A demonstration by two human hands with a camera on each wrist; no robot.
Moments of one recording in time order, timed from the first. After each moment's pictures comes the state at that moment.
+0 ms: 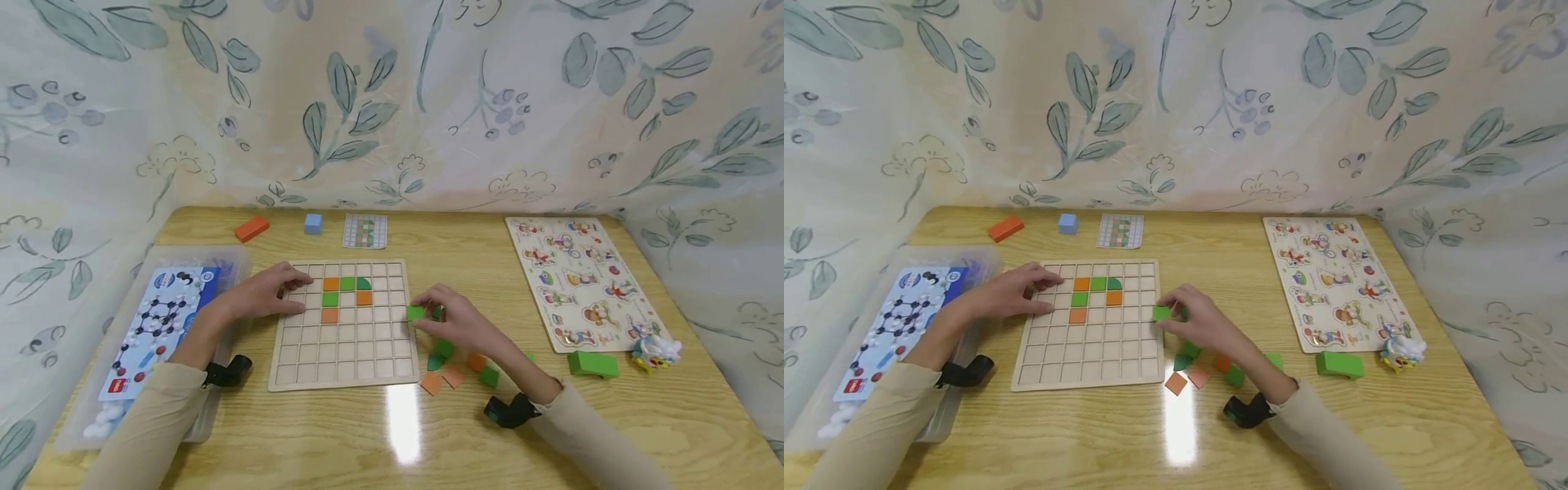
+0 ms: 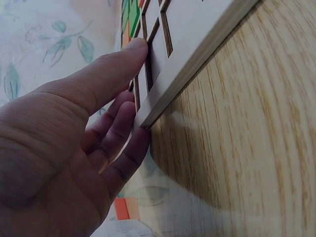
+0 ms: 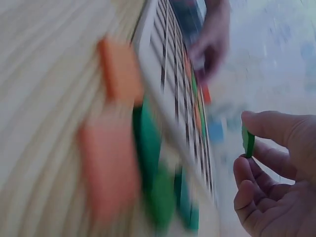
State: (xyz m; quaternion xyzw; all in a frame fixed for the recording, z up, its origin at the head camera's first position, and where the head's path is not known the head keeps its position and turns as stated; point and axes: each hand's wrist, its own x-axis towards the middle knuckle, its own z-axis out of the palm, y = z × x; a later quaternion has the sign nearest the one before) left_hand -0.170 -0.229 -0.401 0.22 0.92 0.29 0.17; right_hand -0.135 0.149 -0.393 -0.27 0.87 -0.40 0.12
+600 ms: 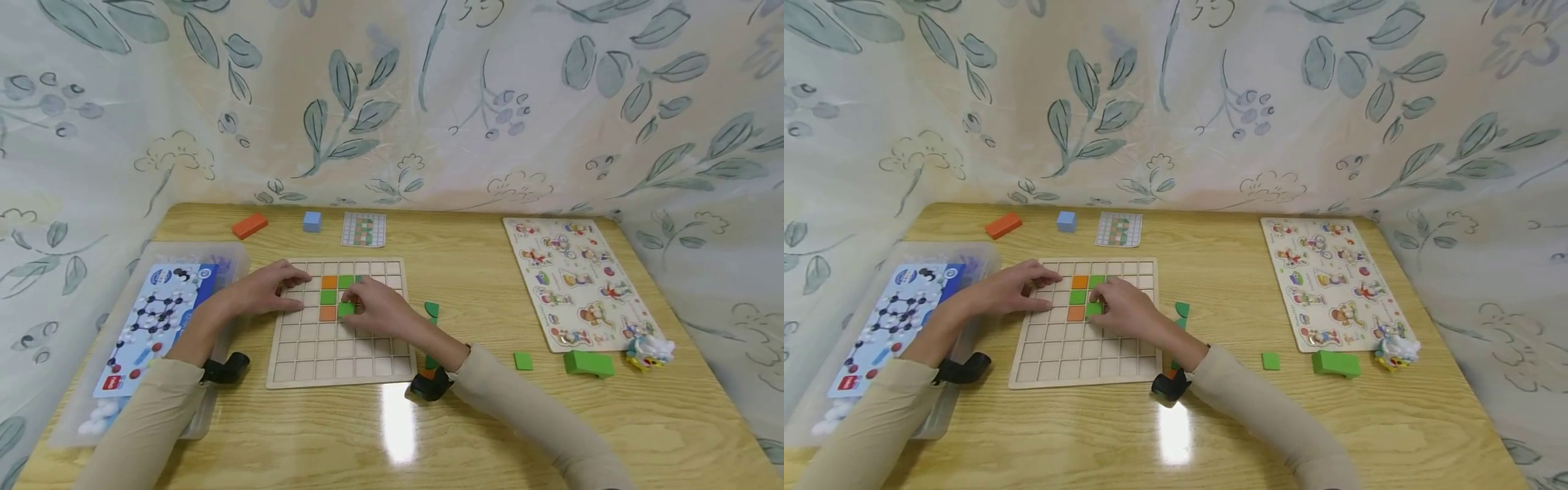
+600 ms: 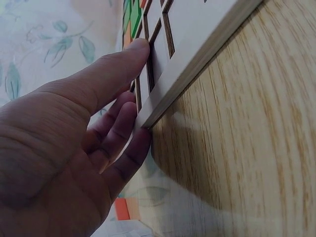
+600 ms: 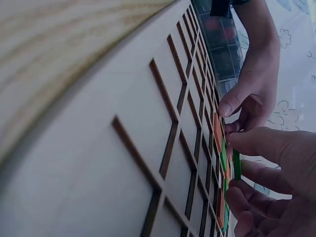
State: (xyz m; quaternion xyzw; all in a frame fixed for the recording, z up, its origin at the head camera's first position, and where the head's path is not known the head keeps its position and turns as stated) left_hand -0.171 -0.231 -0.402 0.23 0.91 0.29 0.17; right_hand -0.154 0.033 -0.397 -0.31 0.90 -0.26 0.14
